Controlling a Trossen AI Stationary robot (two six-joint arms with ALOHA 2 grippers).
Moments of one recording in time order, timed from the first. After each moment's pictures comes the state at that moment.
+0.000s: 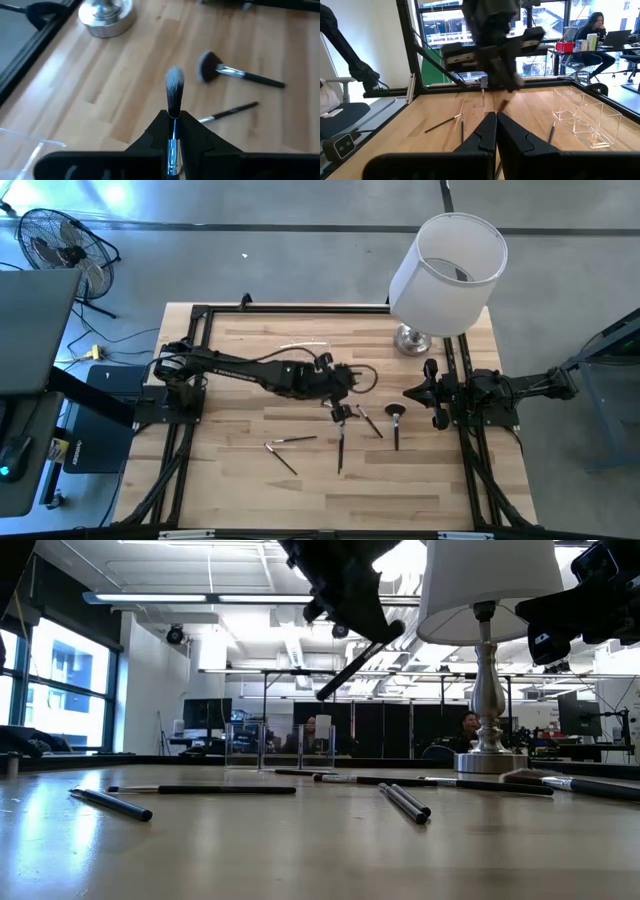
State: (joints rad) left arm -0.08 1.87 1.58 -0.47 -0.38 -0.22; right arm 0.14 0.02 0.01 0.07 0.10 0.09
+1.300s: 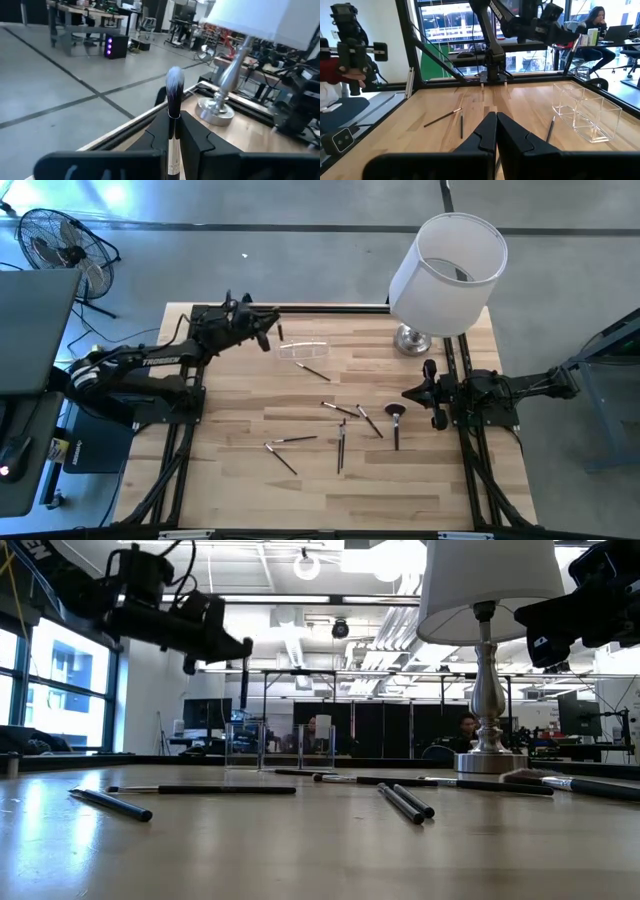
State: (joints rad) left arm 0.64 1.14 0.41 0.71 0.08 -0.22; right arm 0.14 0.05 0.01 0.06 0.10 0.09
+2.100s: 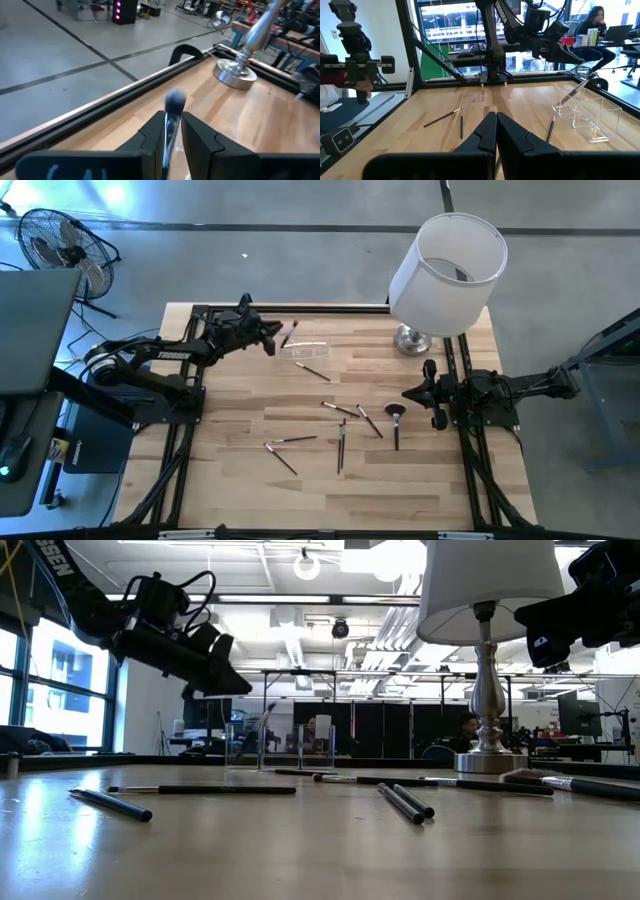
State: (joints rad) left arm 0.66 1.30 0.40 0.71 0.06 -0.21; right arm 0.14 0.05 0.01 0.06 0.10 0.09
